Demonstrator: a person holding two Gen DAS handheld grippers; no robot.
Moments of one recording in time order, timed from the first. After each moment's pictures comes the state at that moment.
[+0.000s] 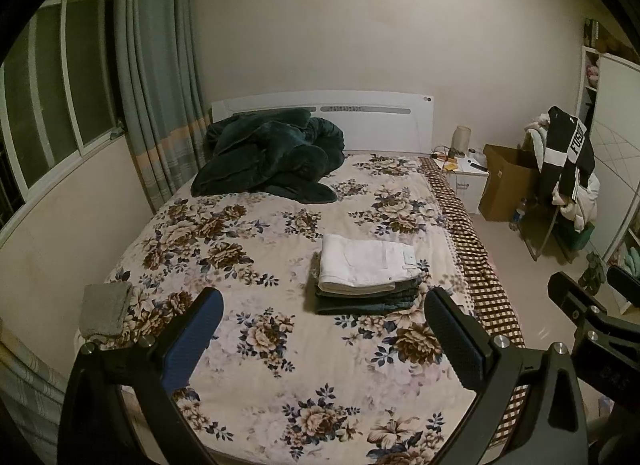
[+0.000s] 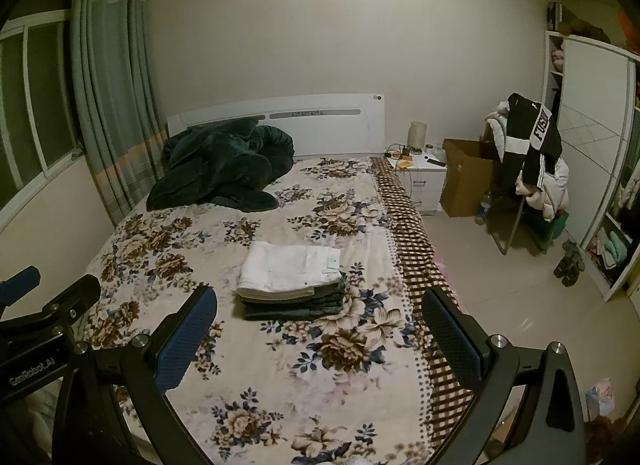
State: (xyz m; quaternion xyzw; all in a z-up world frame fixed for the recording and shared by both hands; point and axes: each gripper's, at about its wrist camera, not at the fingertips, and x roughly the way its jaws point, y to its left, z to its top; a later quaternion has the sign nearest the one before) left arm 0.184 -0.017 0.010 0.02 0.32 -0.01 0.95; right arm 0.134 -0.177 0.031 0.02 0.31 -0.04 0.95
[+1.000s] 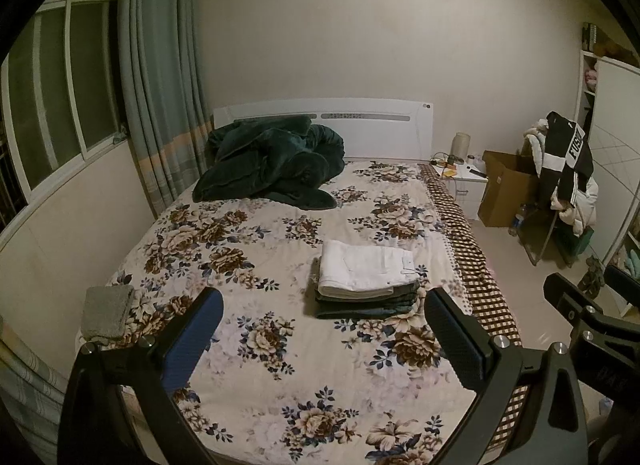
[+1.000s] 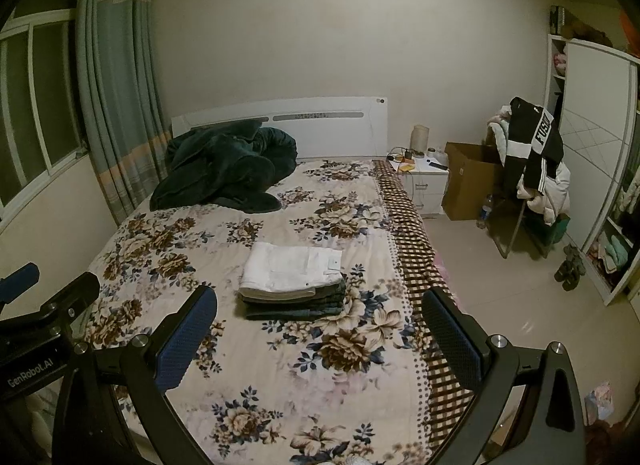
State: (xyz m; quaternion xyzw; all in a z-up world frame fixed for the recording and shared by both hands) left arm 0.178 -0.020 0.025 0.01 0.31 0.00 0.95; right arm 0.131 -0.174 0.043 0.02 0.31 -0.04 0.95
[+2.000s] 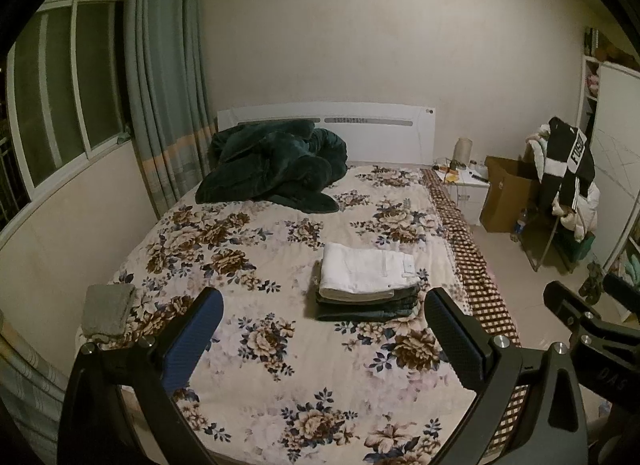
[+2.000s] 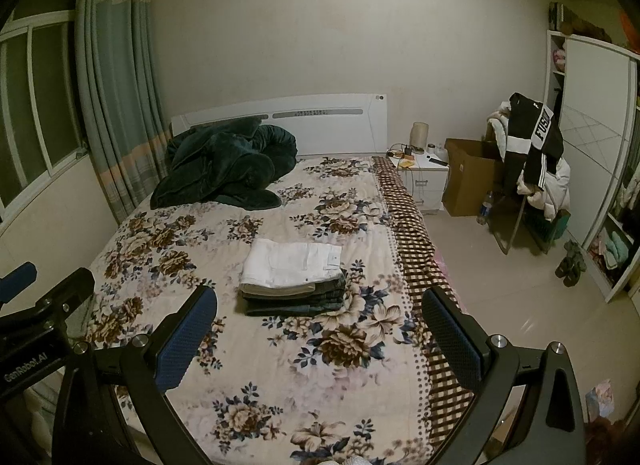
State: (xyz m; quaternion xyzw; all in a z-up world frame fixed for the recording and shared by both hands) left arm 0.172 -0.020 0.027 0.01 0.30 0.00 0.95; right arm 0.129 -0.171 0.042 0.02 0.31 -0.04 0.95
